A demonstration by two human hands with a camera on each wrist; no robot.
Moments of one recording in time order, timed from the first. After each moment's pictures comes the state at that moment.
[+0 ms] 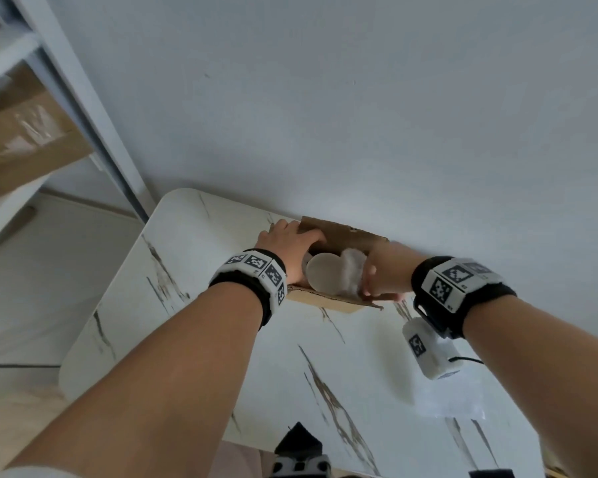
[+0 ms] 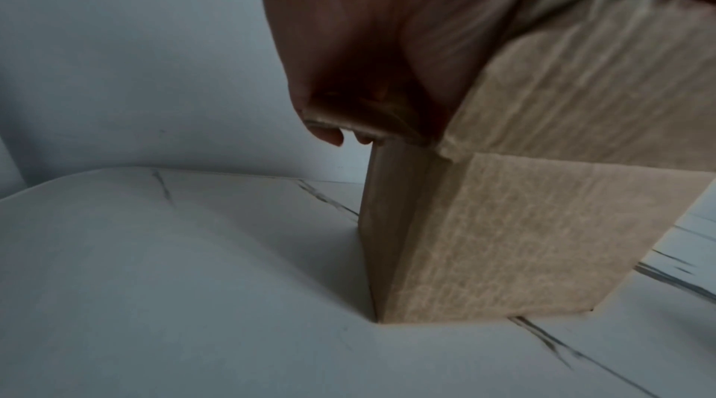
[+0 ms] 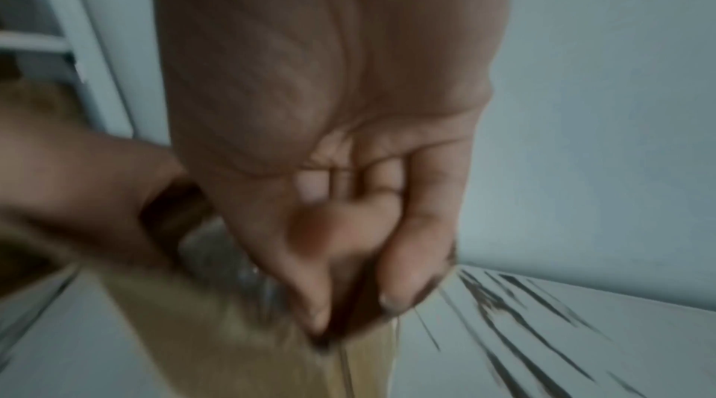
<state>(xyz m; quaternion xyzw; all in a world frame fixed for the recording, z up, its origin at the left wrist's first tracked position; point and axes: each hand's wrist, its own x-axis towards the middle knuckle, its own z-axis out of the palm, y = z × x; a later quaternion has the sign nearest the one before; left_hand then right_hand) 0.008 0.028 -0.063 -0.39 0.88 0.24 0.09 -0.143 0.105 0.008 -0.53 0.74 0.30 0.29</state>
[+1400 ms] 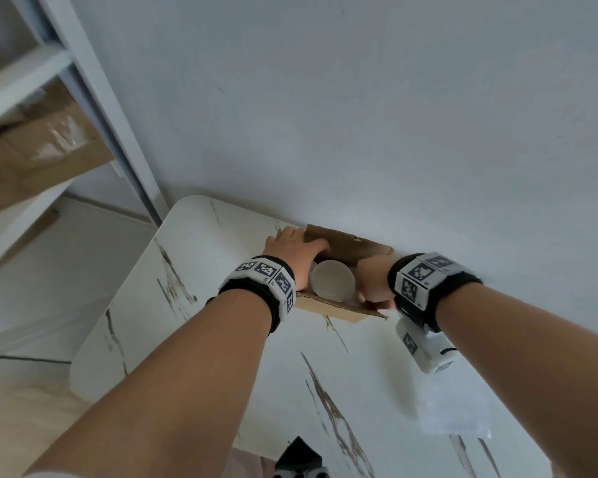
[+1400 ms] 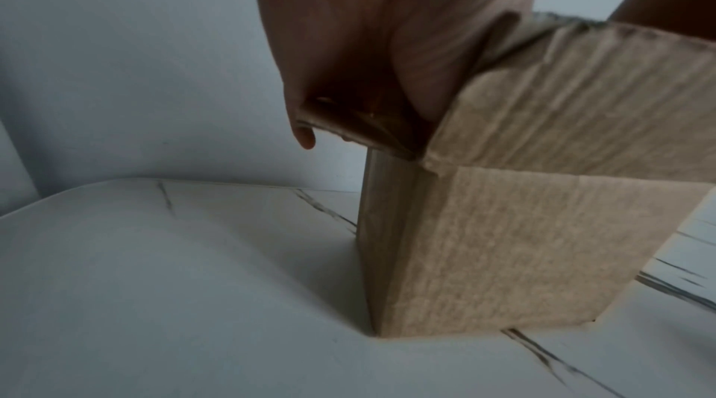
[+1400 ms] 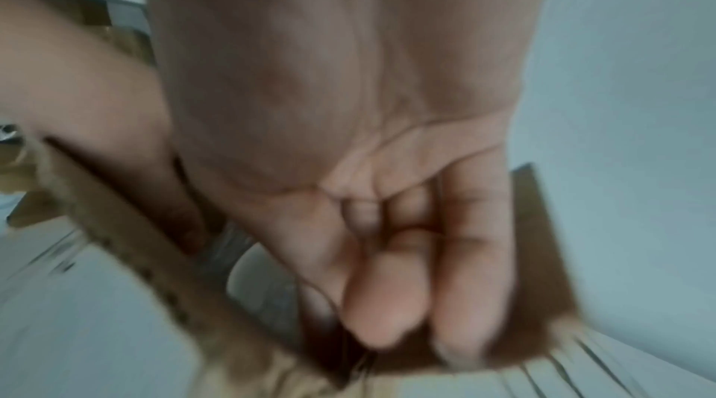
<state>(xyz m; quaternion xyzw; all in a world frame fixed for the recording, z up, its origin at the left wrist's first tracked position) 0.004 0.036 -0.056 -0.40 0.89 0.21 0.09 -0.122 0.091 0.010 -0.51 0.71 0.37 0.30</state>
